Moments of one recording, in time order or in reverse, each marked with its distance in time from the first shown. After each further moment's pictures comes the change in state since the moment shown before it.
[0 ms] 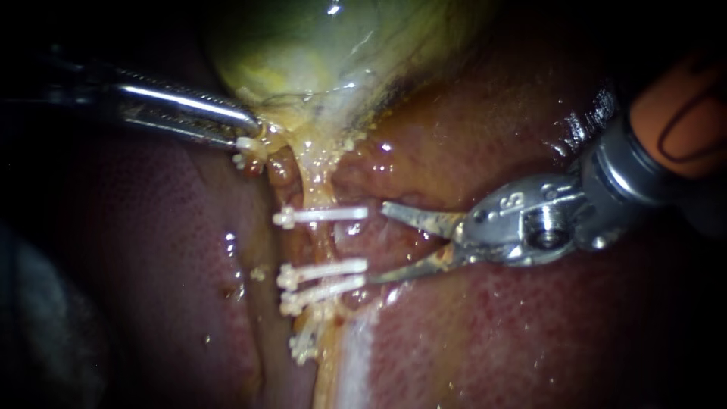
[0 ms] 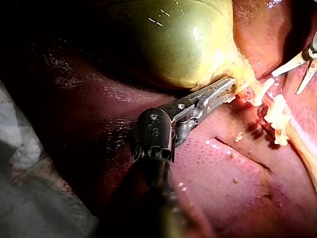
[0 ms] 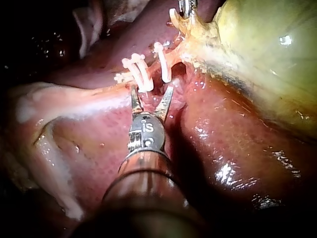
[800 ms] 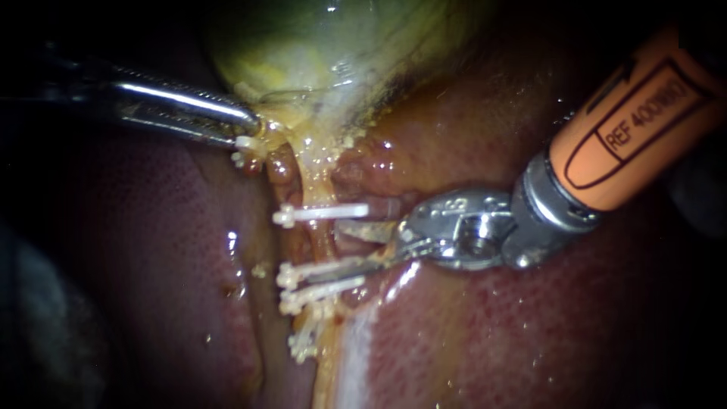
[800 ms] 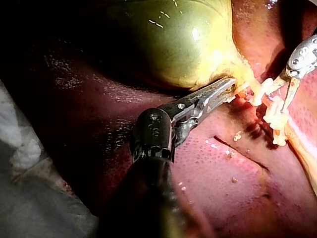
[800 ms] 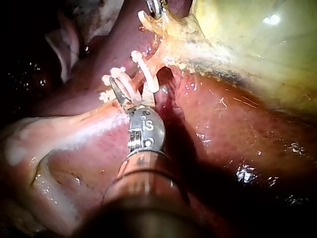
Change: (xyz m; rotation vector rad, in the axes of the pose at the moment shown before) right arm 0.000 0.000 0.006 0.275 0.161 0.148; left arm 0.000 0.000 0.000 0.000 0.006 0.004
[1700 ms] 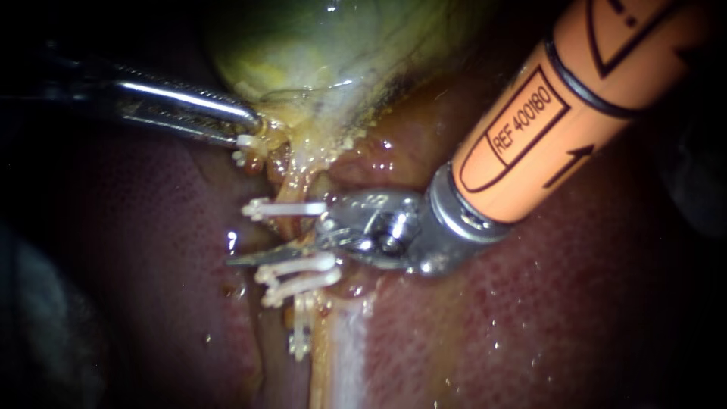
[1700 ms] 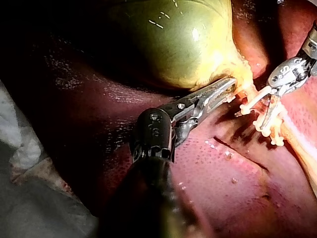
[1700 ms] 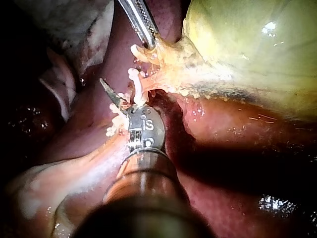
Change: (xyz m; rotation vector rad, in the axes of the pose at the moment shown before) right arm 0.002 0.001 0.005 0.007 0.108 0.109; left arm 0.000 0.000 0.000 0.002 0.001 -0.001
